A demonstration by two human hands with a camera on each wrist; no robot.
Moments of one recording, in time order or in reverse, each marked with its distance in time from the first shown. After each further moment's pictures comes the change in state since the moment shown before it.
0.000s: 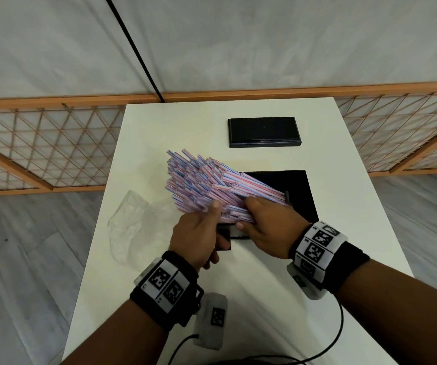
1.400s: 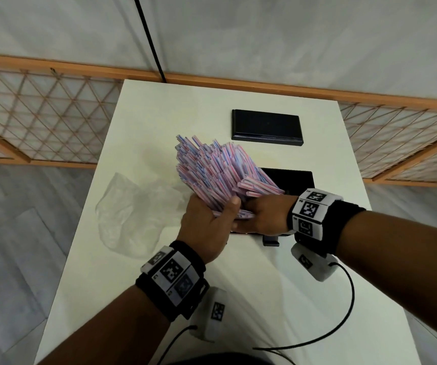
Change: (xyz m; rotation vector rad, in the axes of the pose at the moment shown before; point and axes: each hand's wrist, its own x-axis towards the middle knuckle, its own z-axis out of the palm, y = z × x) left_hand 0.039 -0.038 0.011 0.002 0.051 0.299; right_hand 0.039 -0.018 -0.030 -0.116 -0.529 0.126
